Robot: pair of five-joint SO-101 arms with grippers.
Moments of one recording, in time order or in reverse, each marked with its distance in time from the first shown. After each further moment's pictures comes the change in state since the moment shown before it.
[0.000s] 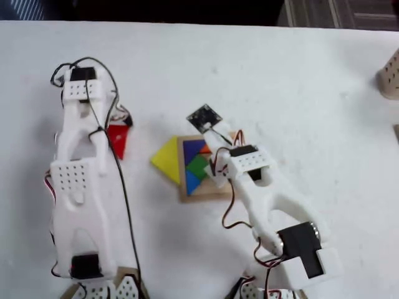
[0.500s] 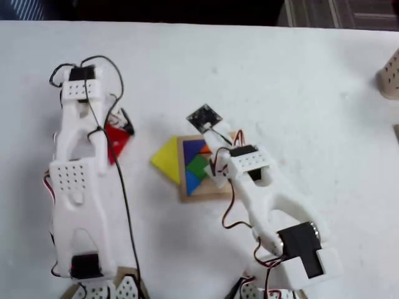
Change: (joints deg) left arm -0.4 -1.2 0.7 1.1 -20.0; right arm 0.0 0.0 0.0 0.0 0.0
